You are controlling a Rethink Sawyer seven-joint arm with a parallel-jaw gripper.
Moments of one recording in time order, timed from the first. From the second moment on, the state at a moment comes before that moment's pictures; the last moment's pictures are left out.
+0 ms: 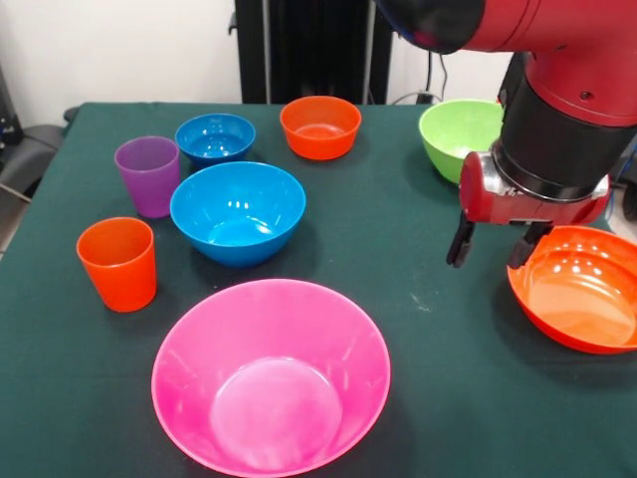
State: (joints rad) arm -0.14 -0.35 0.37 0.86 -0.46 1.27 1.88
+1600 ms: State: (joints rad) arm -0.06 -0.32 0.29 0.82 -0.44 1.27 1.89
